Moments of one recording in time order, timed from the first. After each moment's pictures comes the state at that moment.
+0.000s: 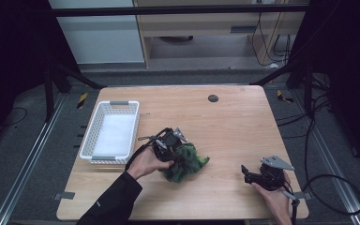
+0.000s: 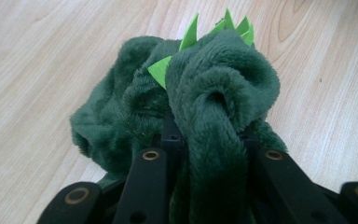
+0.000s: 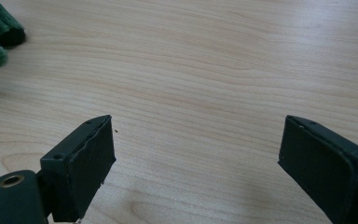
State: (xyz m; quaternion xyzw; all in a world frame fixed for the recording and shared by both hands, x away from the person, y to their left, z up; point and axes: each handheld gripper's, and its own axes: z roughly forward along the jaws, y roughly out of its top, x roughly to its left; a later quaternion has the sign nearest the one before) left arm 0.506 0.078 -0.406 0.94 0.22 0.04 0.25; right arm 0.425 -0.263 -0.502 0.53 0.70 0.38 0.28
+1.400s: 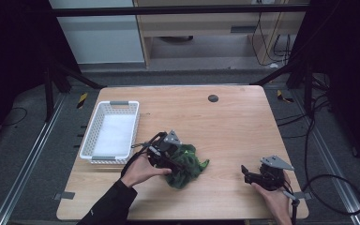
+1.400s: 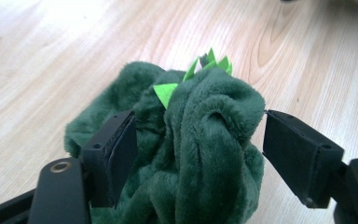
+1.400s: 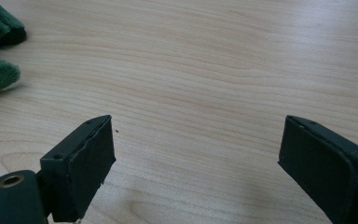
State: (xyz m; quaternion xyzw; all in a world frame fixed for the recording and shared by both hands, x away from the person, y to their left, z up) left arm 0.484 0.095 -0.401 0.91 0.22 0.07 0.33; right arm 0.425 -0.263 -0.502 0.53 0.71 0.38 0.28
